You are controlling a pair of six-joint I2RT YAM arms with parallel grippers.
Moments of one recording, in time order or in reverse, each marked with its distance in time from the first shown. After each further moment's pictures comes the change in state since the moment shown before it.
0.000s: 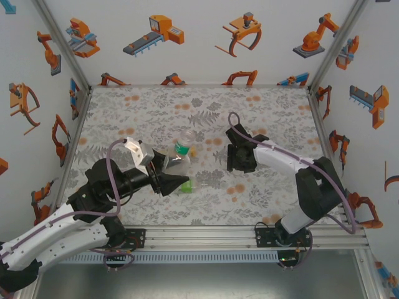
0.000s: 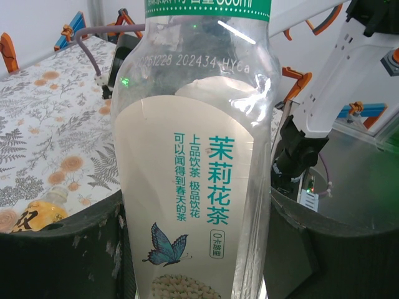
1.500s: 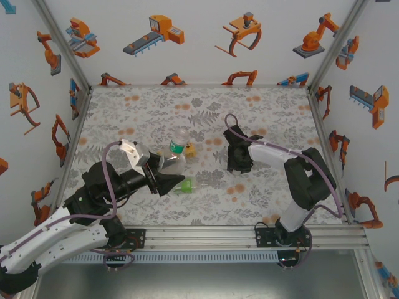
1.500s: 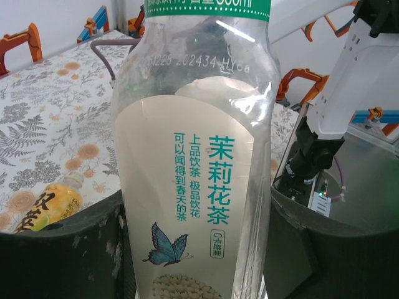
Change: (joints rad) left arm 0.000 -0.047 -0.016 -0.045 -0.073 -0.003; right arm -0.016 0.106 0.000 0.077 0.012 0.000
